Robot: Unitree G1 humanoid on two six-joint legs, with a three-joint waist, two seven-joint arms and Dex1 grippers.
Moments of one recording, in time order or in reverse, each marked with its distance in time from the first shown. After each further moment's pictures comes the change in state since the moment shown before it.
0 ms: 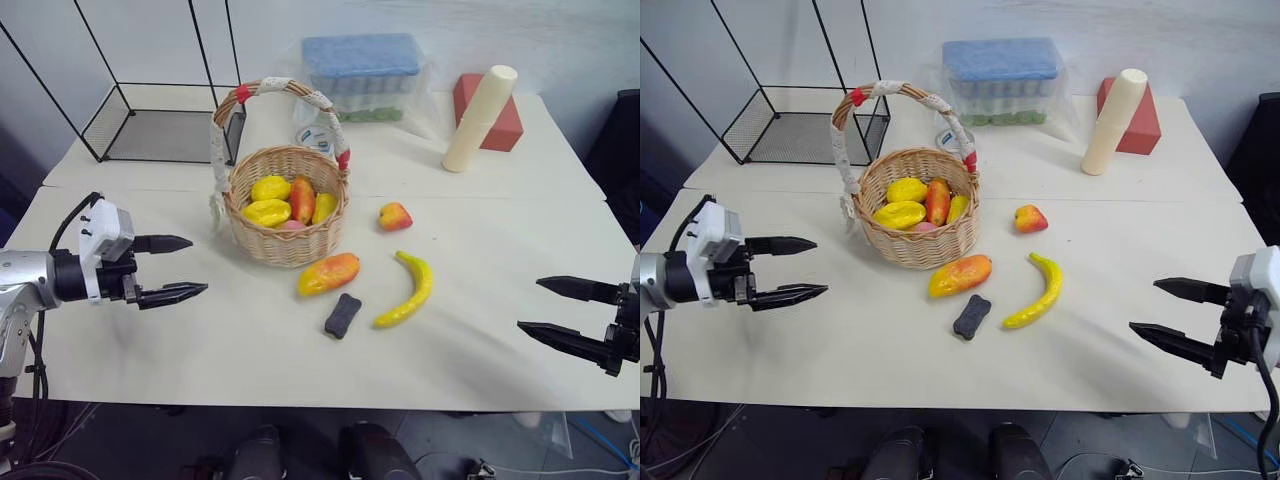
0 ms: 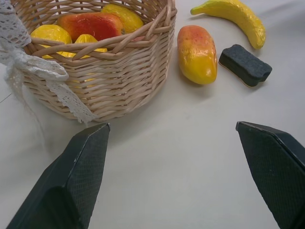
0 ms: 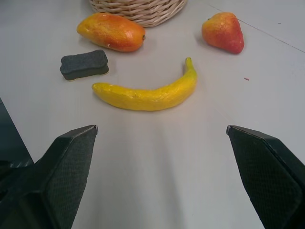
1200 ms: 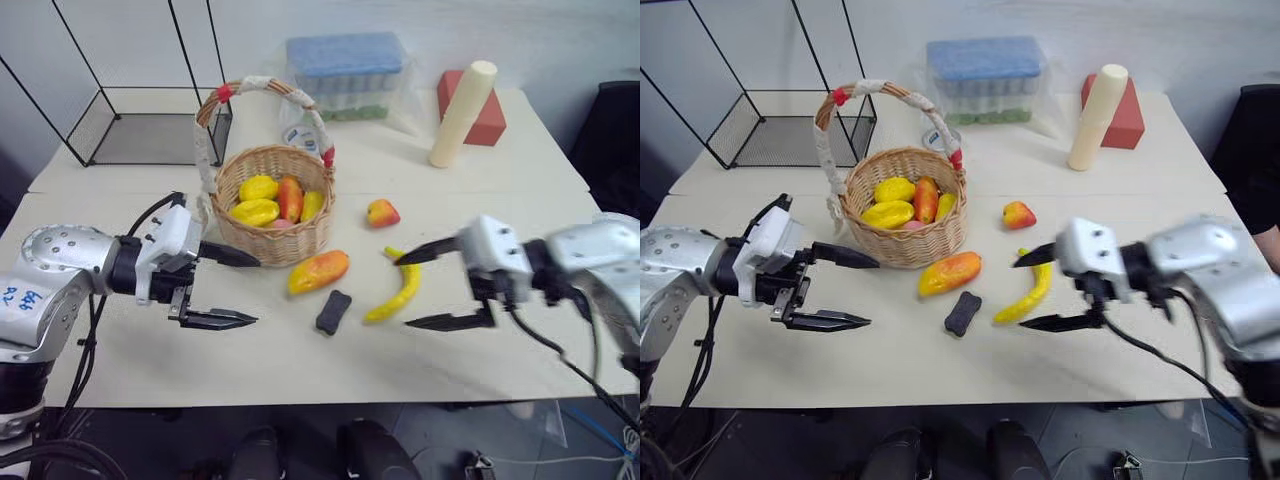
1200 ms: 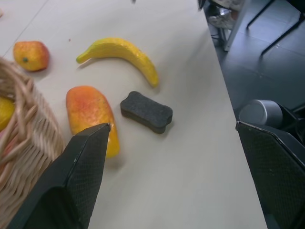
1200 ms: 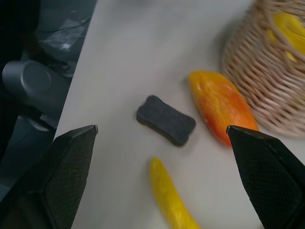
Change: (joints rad) left arm -0.187 -0.007 -0.236 -0.230 -0.074 0.081 -0.119; right arm -0.912 0.128 0.969 0.062 -0.350 -0.192 0.187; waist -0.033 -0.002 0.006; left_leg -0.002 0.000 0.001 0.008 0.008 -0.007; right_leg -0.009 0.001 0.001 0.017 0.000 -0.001
